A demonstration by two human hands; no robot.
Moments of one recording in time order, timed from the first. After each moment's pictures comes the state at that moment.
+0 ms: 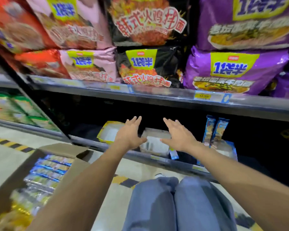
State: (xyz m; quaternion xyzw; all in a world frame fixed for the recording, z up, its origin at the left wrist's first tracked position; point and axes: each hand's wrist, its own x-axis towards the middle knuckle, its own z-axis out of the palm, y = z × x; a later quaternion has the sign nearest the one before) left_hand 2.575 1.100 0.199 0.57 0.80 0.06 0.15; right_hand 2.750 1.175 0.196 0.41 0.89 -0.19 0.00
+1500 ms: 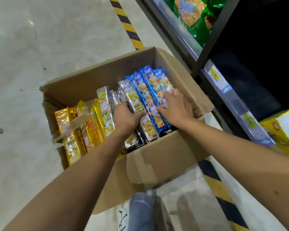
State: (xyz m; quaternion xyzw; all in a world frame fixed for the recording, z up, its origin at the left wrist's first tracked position) left_hand 2.195 0.838 -0.103 -0.11 0.91 0.37 0.15; right_hand 2.212 0.990 -0.086 0.08 0.98 -0.16 0.10
